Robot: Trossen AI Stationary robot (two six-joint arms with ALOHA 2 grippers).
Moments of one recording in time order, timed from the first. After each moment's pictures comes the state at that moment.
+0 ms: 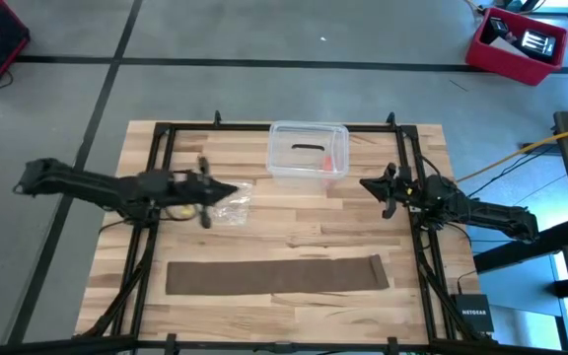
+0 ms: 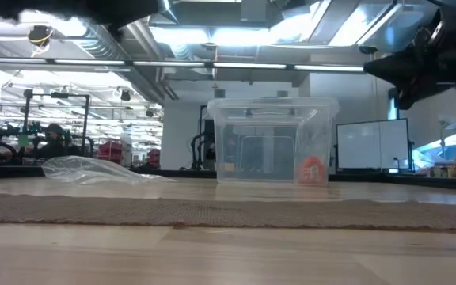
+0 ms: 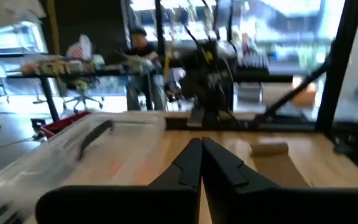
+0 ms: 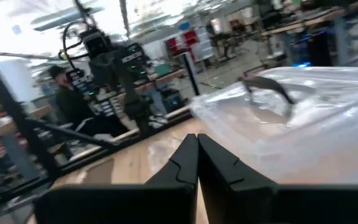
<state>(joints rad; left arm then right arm) -0.12 0.87 0.49 0.36 -0.26 0.06 -0.18 0.07 0.04 0.12 0.02 0.36</state>
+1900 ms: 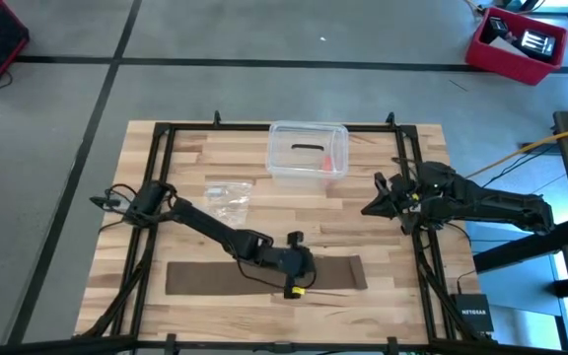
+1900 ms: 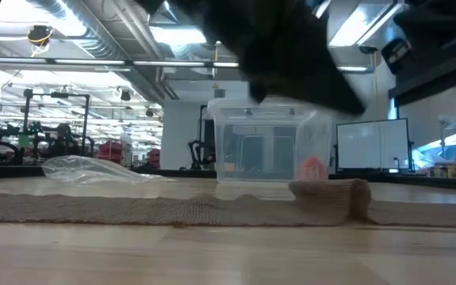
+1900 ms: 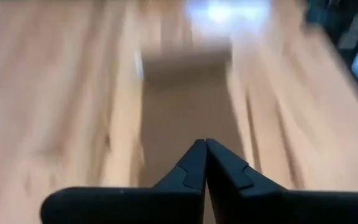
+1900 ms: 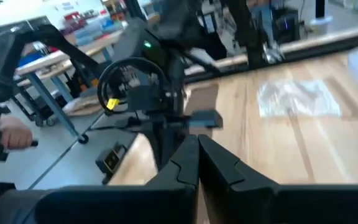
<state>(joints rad) -0.34 2.06 1.42 0.07 -0.25 -0.17 -0.18 0.37 0.37 -0.13 -0.53 0.26</state>
